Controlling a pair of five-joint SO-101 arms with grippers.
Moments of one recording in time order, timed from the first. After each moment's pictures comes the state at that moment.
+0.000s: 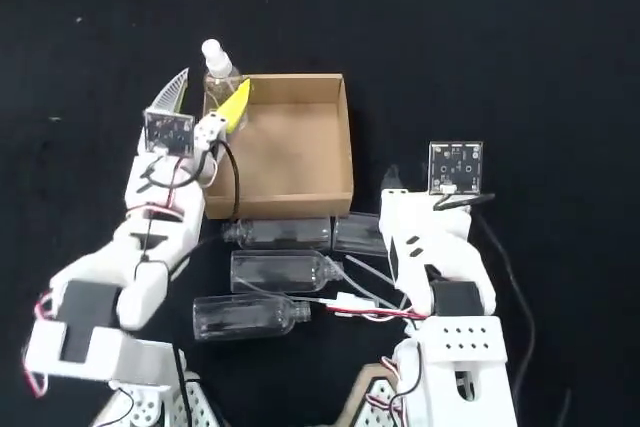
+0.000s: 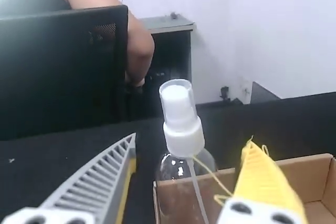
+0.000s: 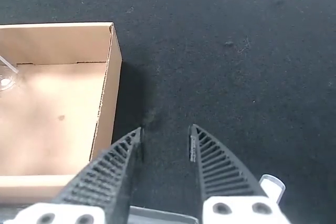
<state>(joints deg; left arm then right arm) -0.2 -5.6 65.0 -56.7 -6.8 -0.5 -69.1 84.6 24.9 -0.4</state>
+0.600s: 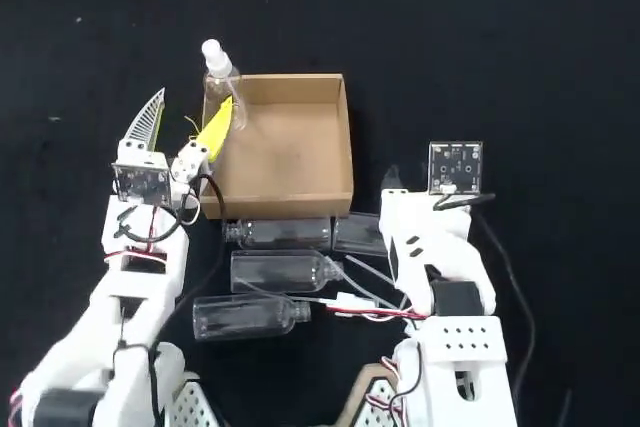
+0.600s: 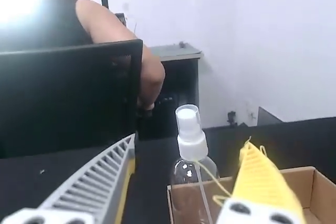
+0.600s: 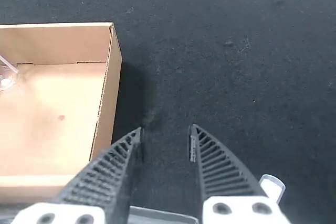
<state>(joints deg) -1.8 -36.1 83.1 -47.2 -6.8 -0.5 -69.1 84.6 24.9 -0.4</state>
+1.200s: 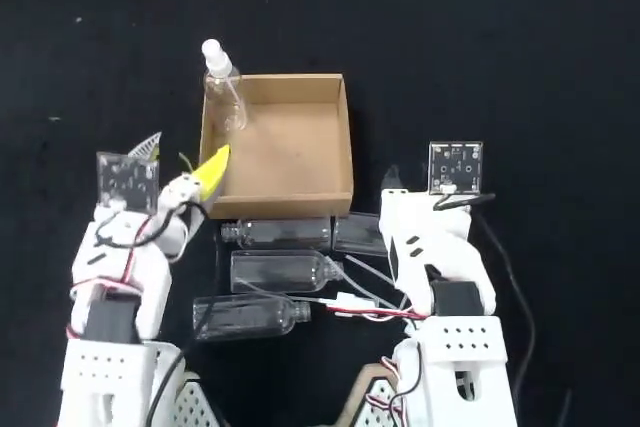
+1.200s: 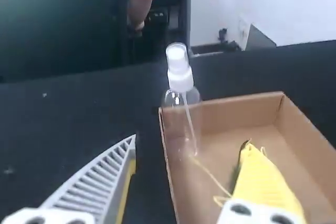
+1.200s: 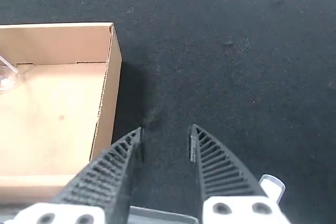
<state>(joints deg) -1.4 -88.6 80.4 28.0 -7.4 -0.5 -69.1 84.6 24.9 -0.4</state>
